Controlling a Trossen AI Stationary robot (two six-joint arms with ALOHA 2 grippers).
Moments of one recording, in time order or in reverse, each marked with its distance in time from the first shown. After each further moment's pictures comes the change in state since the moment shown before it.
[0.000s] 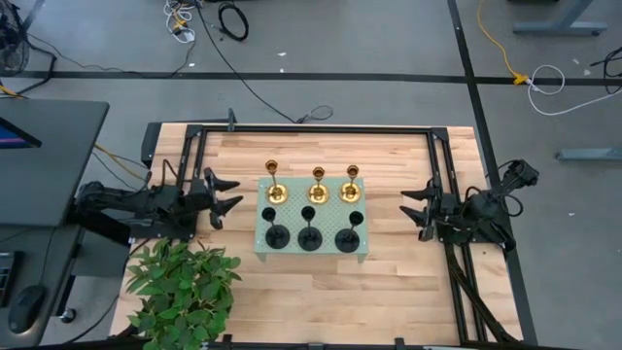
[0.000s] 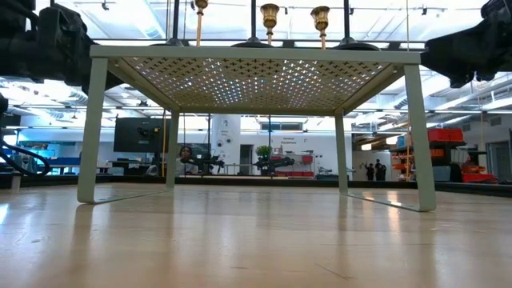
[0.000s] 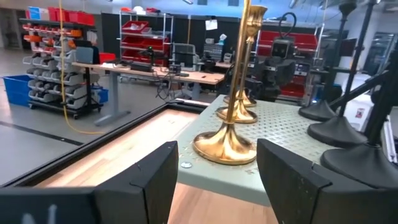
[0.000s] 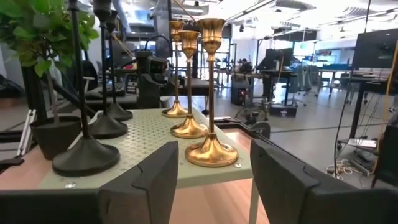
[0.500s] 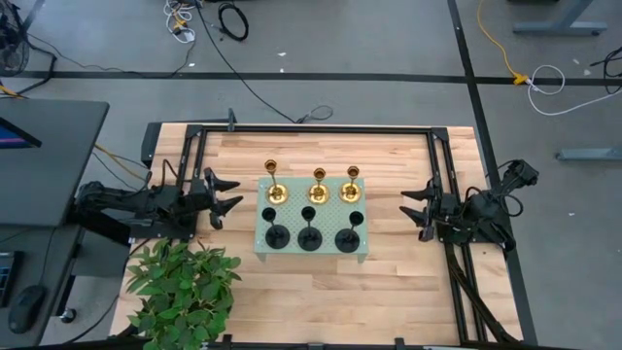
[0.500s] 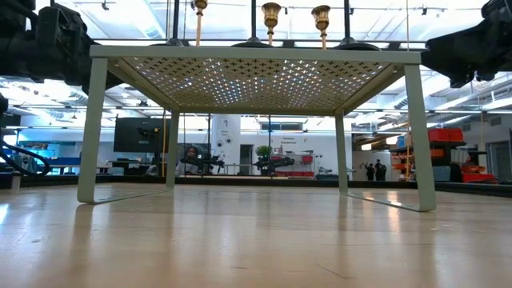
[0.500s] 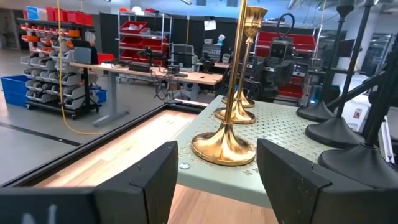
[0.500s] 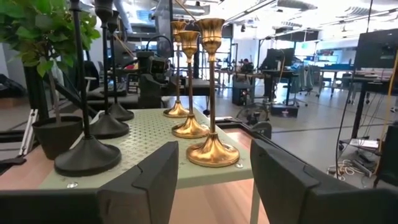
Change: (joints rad) left arm -0.001 0.004 0.000 0.008 0.008 -0.002; right arm 0.005 0.000 0.000 0.001 0.000 0.000
